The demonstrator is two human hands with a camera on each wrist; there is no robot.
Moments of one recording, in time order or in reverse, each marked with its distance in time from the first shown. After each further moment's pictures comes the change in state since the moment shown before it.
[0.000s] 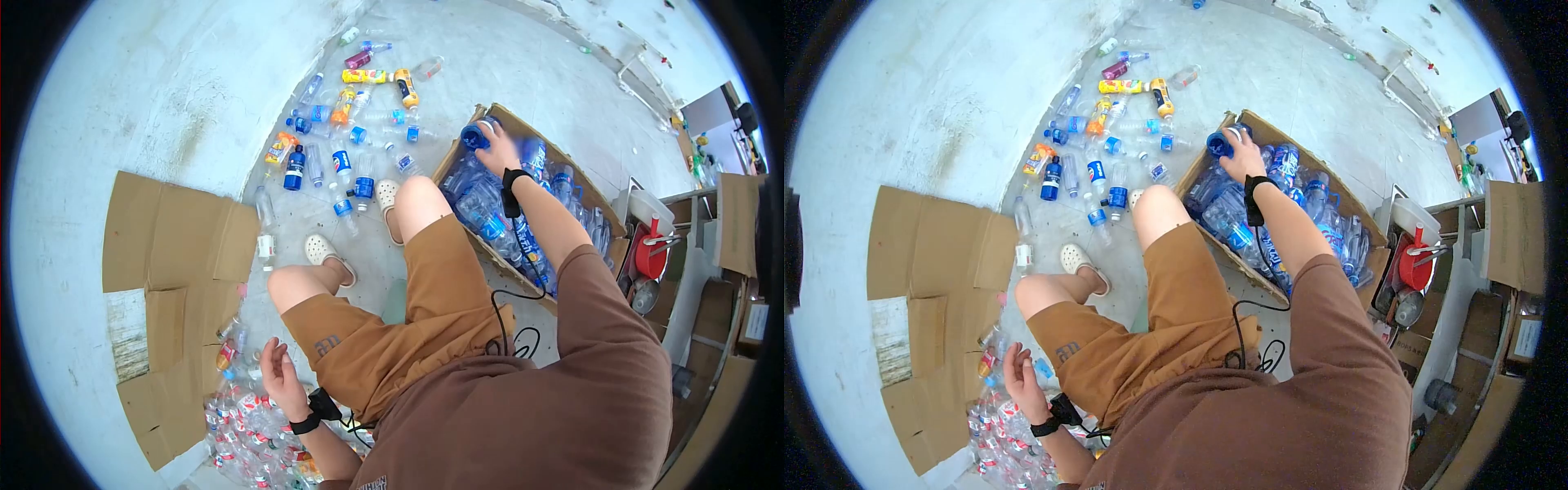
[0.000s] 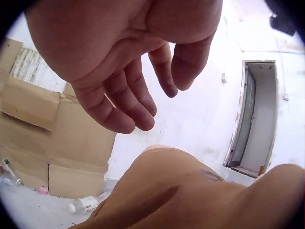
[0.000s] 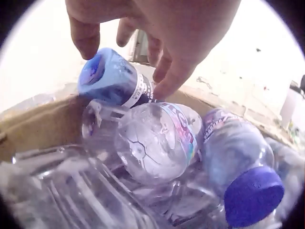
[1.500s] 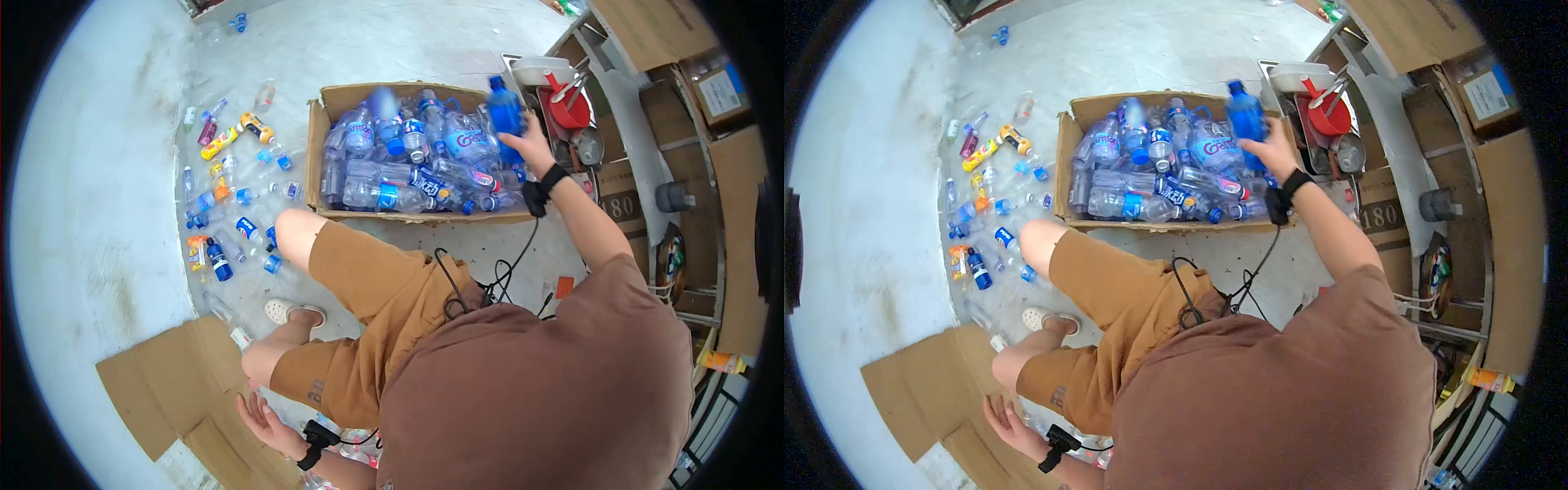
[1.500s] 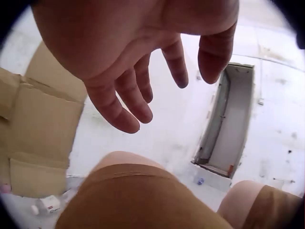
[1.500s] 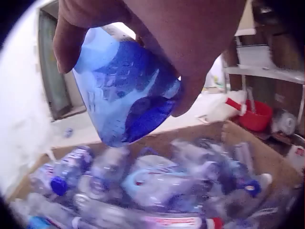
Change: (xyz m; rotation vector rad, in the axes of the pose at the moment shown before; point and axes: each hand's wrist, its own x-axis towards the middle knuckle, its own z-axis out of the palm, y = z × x) left_hand 0.054 0.019 0.011 -0.020 -0.249 0.188; right_hand -0.247 0.150 -0.201 0.506 0.417 0.553
